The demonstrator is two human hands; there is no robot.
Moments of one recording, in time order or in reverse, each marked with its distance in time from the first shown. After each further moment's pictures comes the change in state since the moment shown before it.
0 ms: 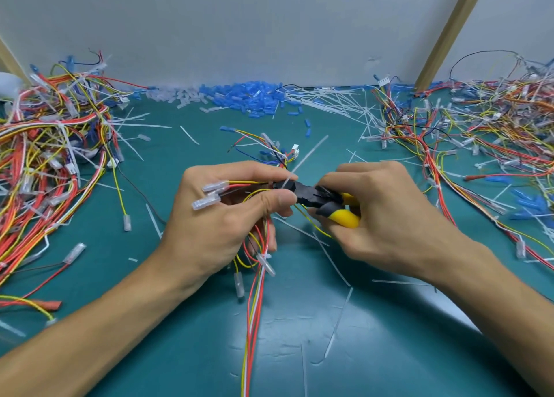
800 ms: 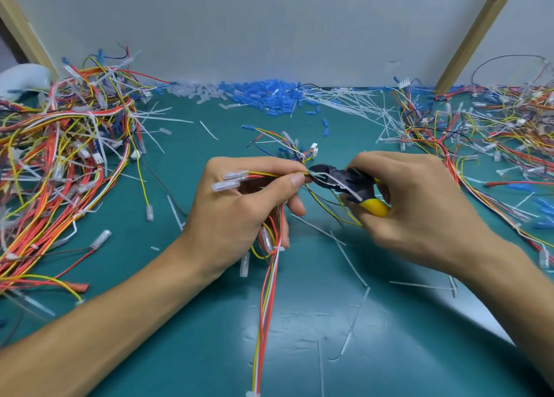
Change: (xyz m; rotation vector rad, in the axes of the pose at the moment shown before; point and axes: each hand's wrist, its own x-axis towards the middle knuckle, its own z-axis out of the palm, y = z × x) left_hand 0.000 -0.003 -0.005 -0.050 0.003 -0.032; right_hand 0.003 0.005 -0.010 -0.076 0.070 -0.002
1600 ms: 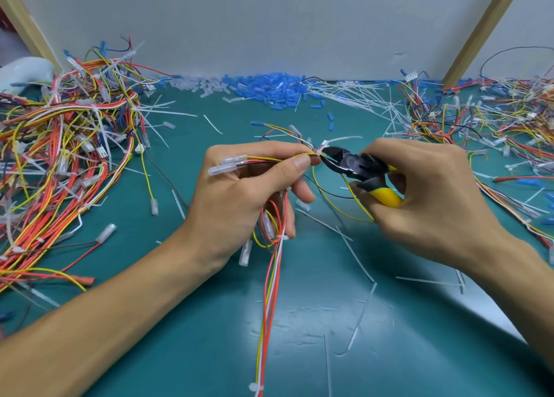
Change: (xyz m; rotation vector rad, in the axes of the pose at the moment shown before) left_hand 0.003 0.006 -0.003 -0.062 -0.013 -0.016; right_hand 0.000 0.002 0.005 0.062 0.121 0.001
